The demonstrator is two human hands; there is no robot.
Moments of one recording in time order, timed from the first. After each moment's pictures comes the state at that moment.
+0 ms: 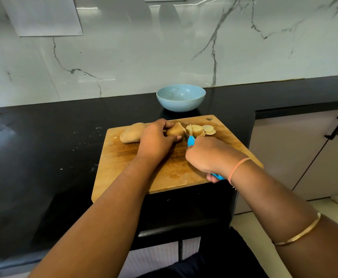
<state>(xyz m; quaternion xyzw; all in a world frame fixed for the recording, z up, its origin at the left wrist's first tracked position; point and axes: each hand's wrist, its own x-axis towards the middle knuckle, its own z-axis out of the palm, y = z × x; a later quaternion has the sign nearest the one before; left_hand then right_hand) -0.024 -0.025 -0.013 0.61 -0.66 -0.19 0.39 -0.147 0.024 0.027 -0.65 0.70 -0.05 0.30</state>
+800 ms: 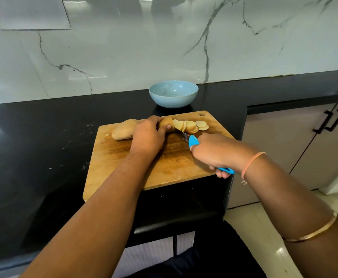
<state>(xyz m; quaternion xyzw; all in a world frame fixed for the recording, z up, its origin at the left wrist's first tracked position) -0.026 -0.030 -0.014 0.64 -0.67 -0.14 0.36 -0.175 0.030 0.024 -0.64 0.70 -0.05 0.31</state>
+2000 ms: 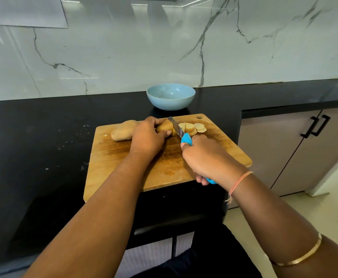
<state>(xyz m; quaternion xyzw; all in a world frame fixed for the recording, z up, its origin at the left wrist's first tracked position) -0.023 -0.029 -0.013 0.63 -0.65 -0.20 0.38 -0.140 0.054 0.026 -0.59 0.72 -0.16 0.33</state>
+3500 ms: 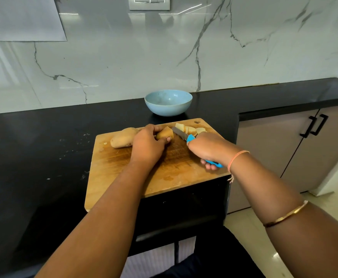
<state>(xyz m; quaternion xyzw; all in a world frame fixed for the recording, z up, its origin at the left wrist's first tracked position) -0.024 -0.024 -0.014 0.62 -0.64 -0.21 0.40 -0.164 0.019 0.030 -0.58 0.73 -0.13 0.33</state>
